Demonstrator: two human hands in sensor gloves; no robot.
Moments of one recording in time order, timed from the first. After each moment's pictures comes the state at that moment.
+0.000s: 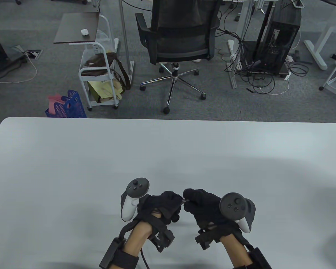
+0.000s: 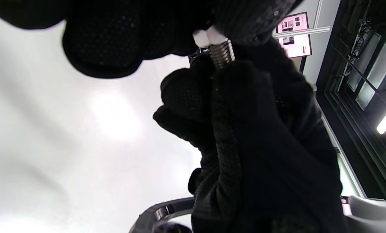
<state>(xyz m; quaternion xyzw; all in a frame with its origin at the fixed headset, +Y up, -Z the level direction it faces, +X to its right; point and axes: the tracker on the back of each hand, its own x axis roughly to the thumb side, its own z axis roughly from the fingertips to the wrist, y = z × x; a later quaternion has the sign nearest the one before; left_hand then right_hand) -0.087 -0.717 -0.343 -0.25 -0.12 0.61 0.74 0.138 -0.683 -0.317 0.16 -0.10 0.88 0.44</state>
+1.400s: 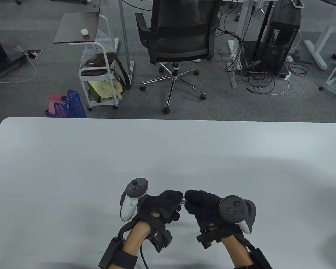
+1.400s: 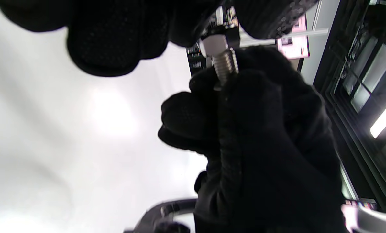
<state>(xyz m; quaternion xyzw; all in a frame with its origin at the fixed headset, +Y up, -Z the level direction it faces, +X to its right) -0.091 -0.721 -0.343 -0.23 -0.10 0.62 0.74 0.137 -0.678 -0.314 0.18 -0.12 0.89 0.41</state>
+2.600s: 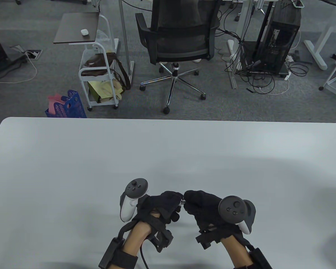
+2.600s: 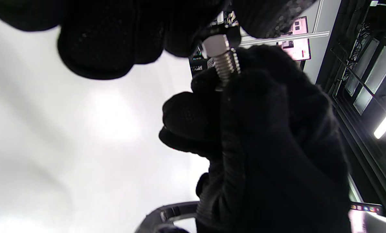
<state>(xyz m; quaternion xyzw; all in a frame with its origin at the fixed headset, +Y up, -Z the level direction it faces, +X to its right) -0.091 -0.720 -0.343 -0.24 -0.11 0.61 0.74 0.136 -0.678 -0.313 0.18 -0.12 0.89 0.41</state>
